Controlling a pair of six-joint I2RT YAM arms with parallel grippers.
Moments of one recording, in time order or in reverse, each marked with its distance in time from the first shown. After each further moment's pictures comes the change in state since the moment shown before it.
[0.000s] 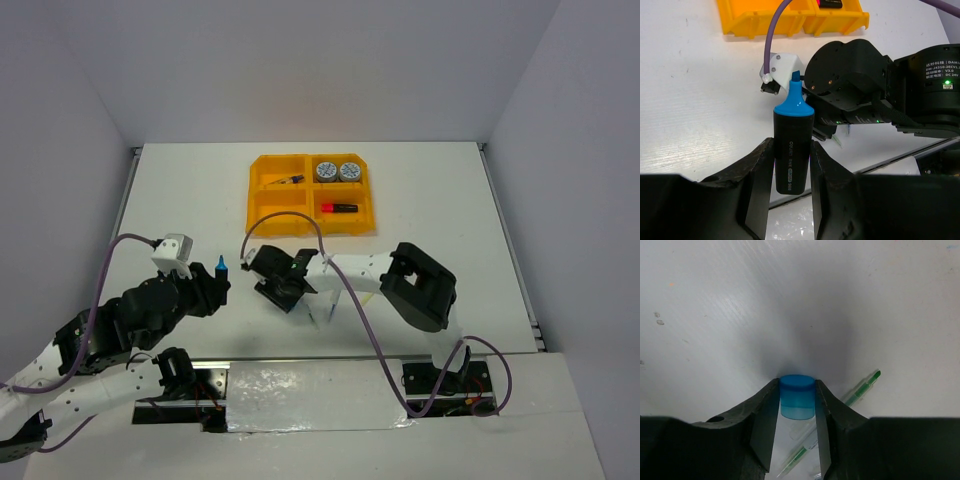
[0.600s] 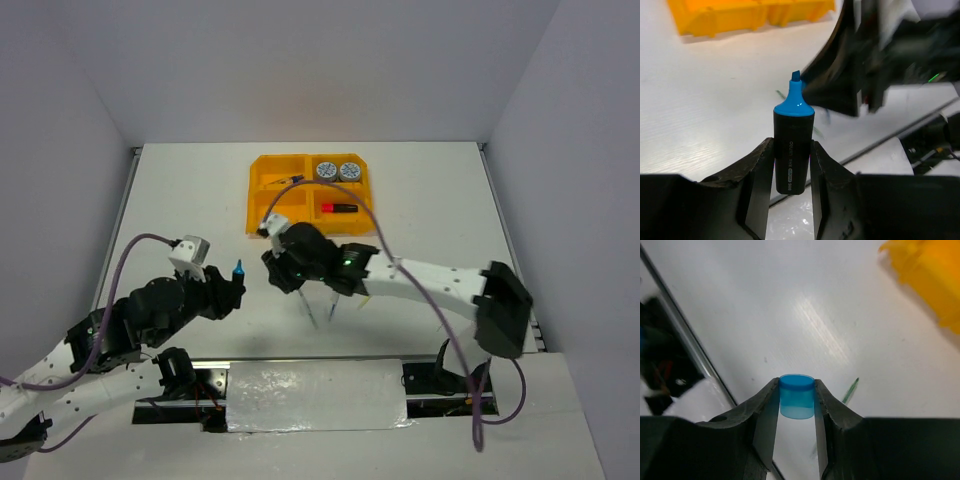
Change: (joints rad) left arm 0.000 0.002 -0.053 0.113 0.111 0.058; right arm -0.013 -0.402 -0.161 0.213 -0.033 0.097
